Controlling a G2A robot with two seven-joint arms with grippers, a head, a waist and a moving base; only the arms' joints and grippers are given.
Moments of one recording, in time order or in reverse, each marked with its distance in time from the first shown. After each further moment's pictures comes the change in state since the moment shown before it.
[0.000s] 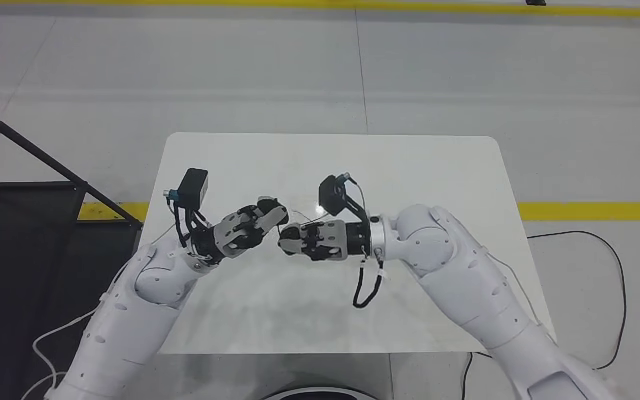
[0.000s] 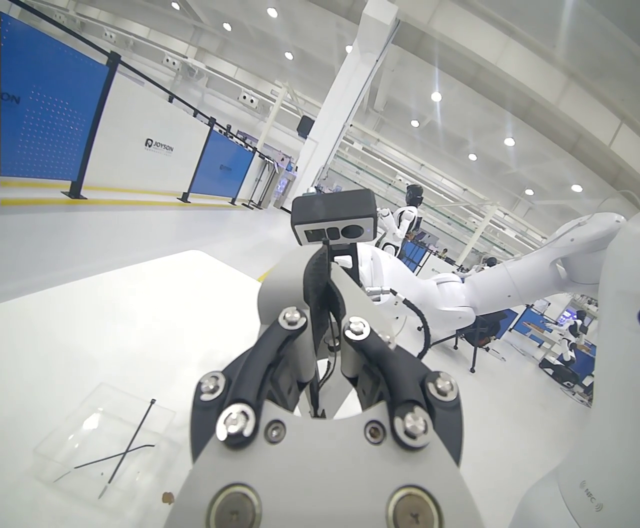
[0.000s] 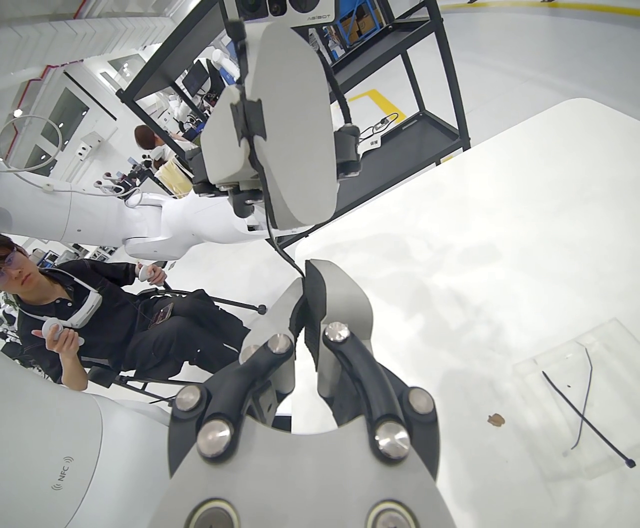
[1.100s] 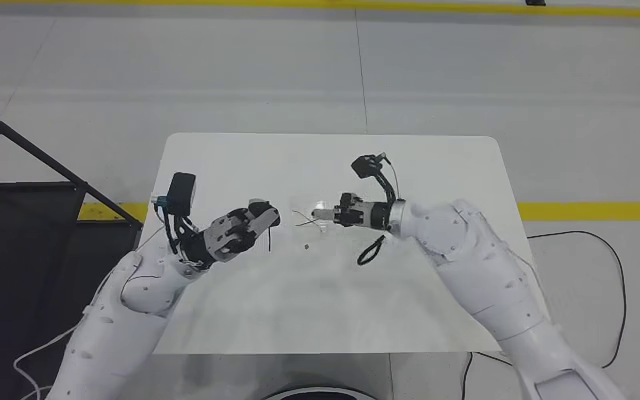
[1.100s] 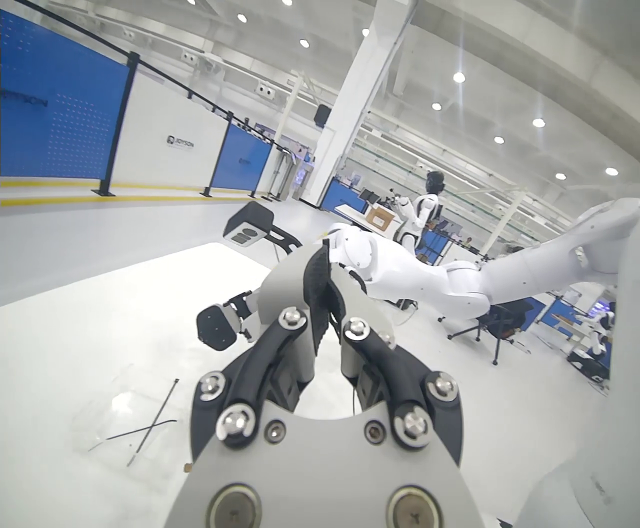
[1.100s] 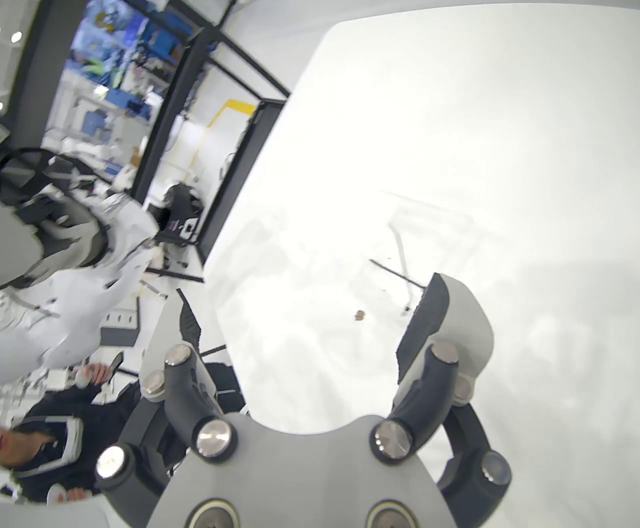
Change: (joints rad) left arm 0.088 0.012 -0.078 -0.084 0.122 0.063 0.065; right arm 0.008 0.018 0.075 0.094 -0.131 0.537 -0.010
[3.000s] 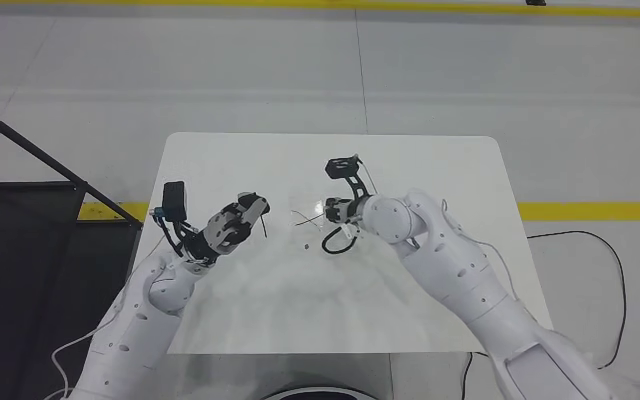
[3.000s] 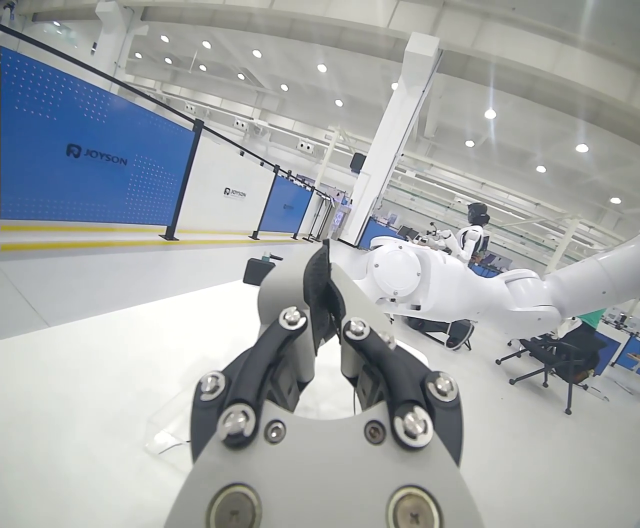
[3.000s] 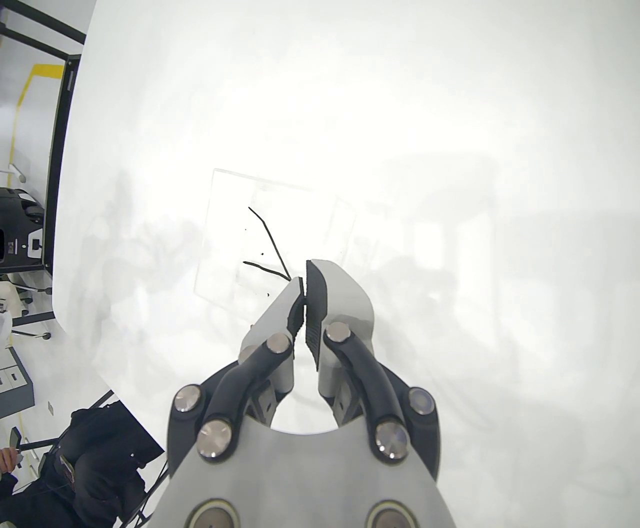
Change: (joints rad) left arm -0.043 -0.086 0.006 0.207 0.351 -0.052 0.402; right arm 0.111 -0.129 -0.134 0.136 -0.259 0.290 0.045
